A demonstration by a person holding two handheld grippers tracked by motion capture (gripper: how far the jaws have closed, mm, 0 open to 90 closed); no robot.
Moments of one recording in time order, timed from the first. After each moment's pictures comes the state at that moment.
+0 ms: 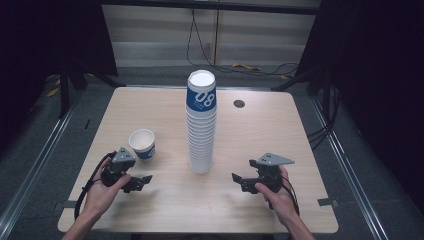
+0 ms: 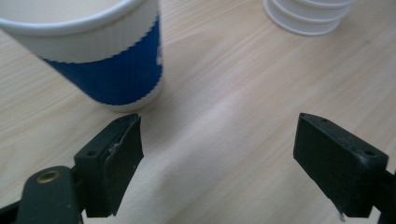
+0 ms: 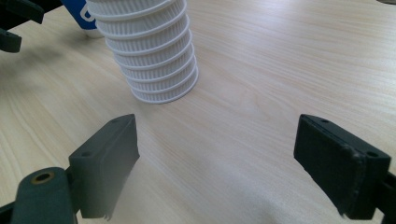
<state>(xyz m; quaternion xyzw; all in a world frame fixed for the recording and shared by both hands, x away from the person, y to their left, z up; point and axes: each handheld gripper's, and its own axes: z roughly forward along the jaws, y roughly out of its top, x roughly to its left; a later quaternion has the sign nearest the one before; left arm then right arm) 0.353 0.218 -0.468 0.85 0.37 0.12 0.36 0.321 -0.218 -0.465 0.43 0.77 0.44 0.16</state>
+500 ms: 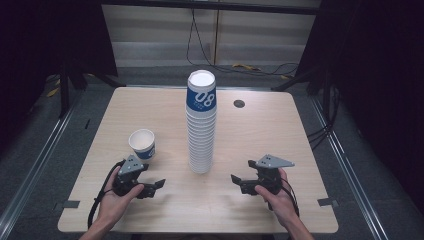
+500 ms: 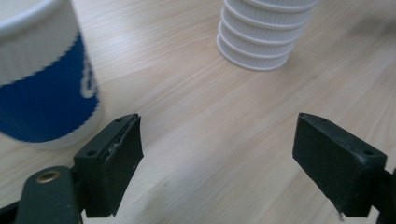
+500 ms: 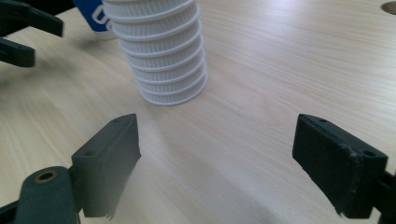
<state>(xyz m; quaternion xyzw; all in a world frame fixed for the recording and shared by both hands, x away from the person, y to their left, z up) 0.338 0.191 -0.487 0.81 0.35 0.12 0.45 0.315 -0.216 -0.465 0.41 0.77 0.46 0.17</state>
